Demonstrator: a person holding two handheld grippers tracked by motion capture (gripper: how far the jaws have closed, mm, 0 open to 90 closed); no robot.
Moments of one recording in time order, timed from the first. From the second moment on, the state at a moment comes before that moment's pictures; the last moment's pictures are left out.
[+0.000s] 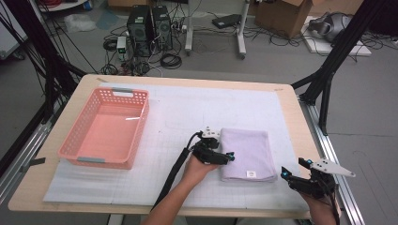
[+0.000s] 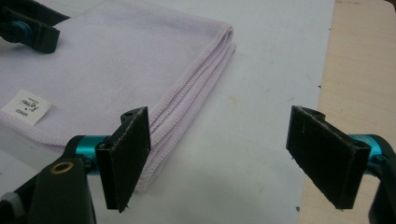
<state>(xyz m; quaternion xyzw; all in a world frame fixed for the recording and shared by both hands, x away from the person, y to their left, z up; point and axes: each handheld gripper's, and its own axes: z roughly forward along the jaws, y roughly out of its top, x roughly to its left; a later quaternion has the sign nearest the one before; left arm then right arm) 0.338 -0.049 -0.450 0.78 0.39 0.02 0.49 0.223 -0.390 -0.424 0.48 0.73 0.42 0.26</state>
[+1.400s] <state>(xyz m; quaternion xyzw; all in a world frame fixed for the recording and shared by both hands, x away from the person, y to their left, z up) 0.331 -0.043 -0.437 0.76 0.34 -0.03 0.55 0.224 -0.396 -0.423 0.48 0.72 0.43 0.25</state>
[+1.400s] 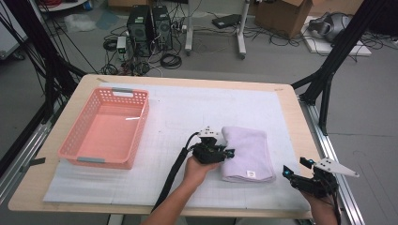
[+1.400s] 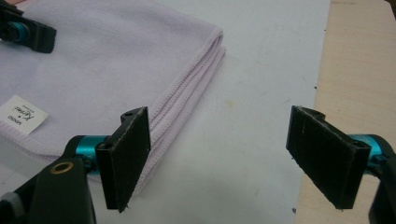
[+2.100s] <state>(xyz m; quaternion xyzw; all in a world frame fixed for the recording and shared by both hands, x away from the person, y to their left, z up) 0.327 -0.005 -0.414 0.76 0.31 0.00 0.57 0.229 -0.394 -0.424 0.48 0.71 0.44 0.25</state>
